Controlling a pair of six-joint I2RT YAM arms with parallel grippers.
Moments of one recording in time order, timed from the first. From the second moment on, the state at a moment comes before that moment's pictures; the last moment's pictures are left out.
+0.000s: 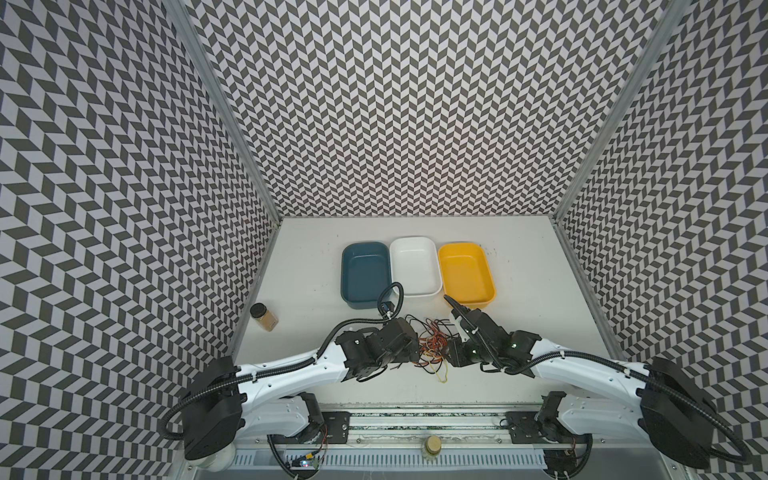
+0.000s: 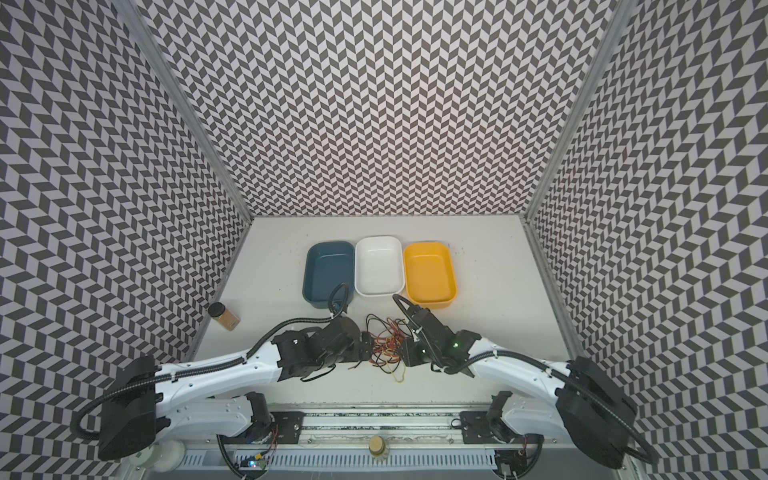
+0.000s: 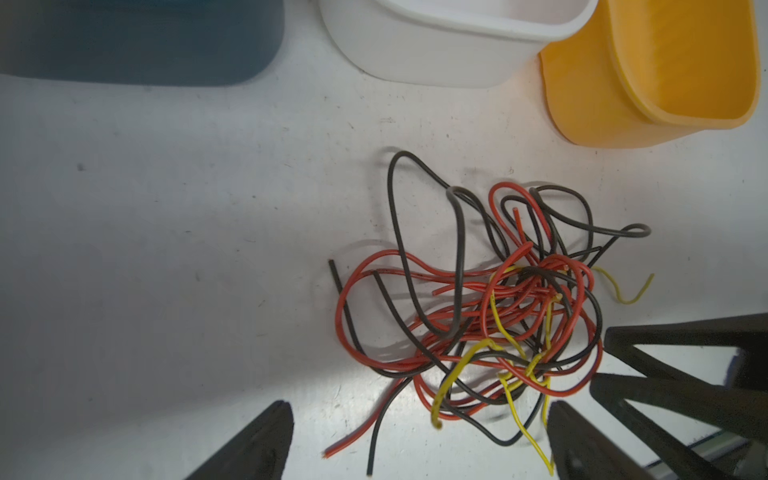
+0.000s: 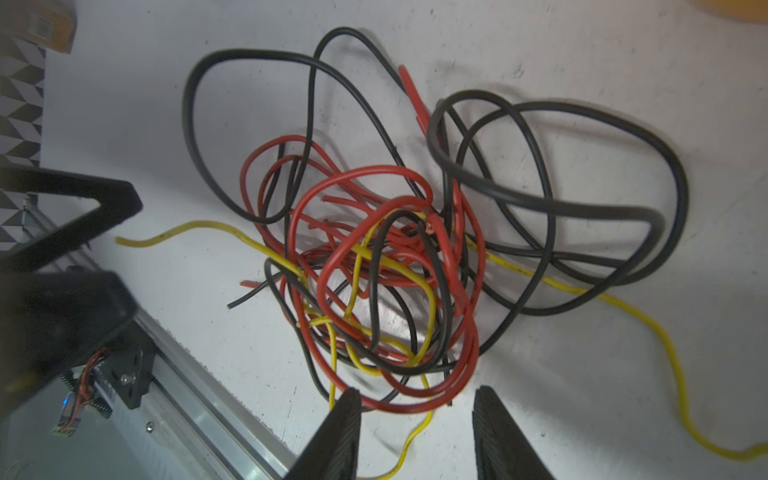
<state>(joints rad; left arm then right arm) -1.02 1.22 0.70 -0.39 -0.15 -0.94 0.83 1.22 0.57 -0.20 -0.09 0.72</state>
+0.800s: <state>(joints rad) -1.02 1.42 0.68 -0.16 -0.04 -0.99 0.79 1.36 0.59 -0.04 -0.12 0.68</state>
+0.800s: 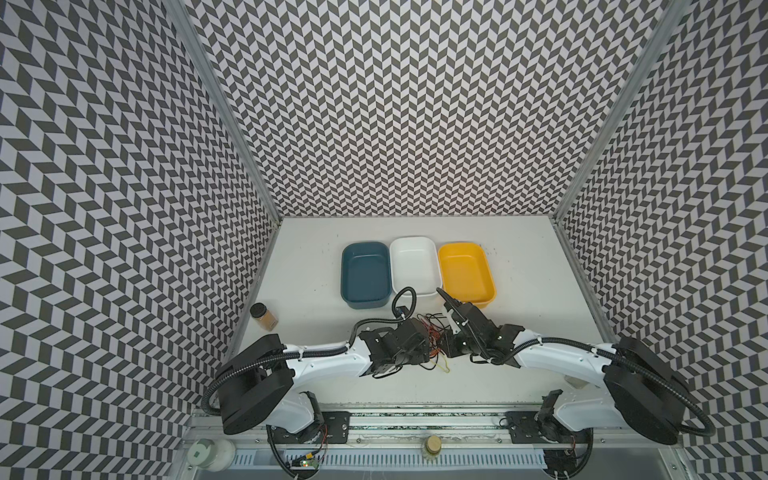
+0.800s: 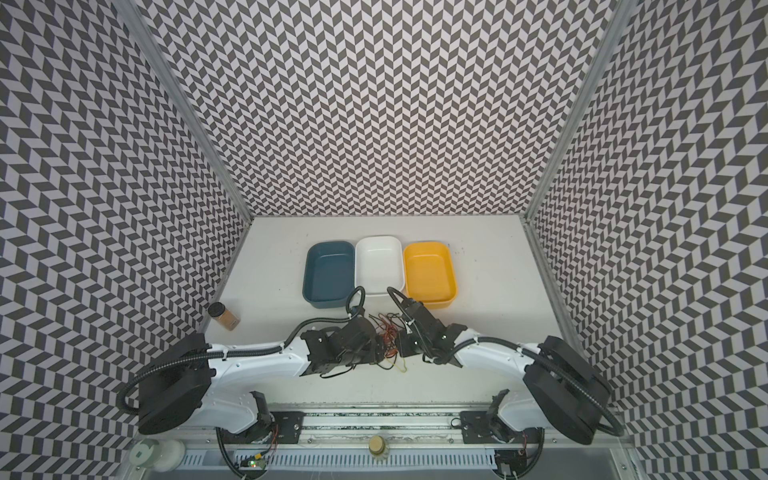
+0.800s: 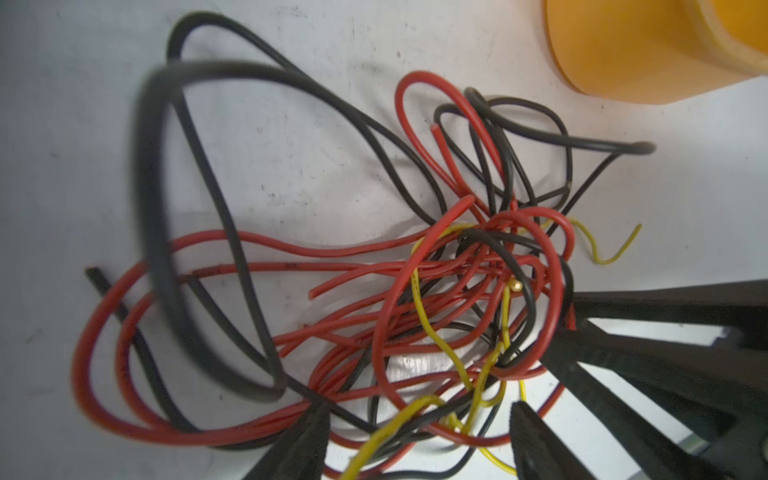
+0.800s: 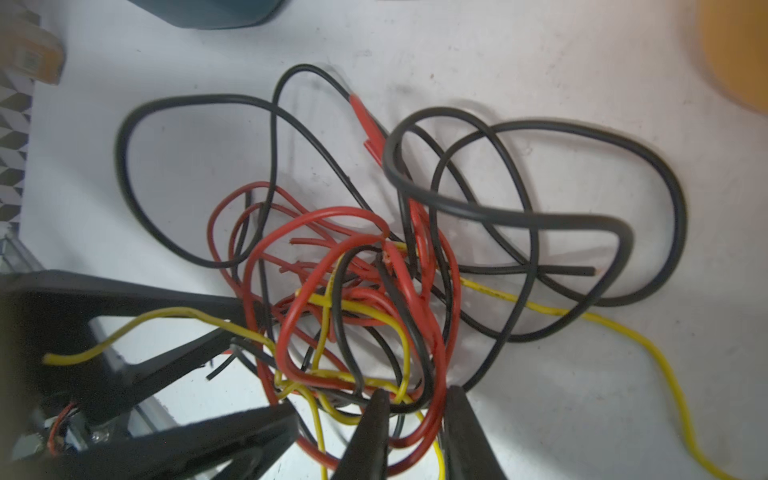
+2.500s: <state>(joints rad) -1.02 0.78 0.43 -0.14 0.10 -0.86 0.79 1.28 0.54 0.15 -0.15 0.73</state>
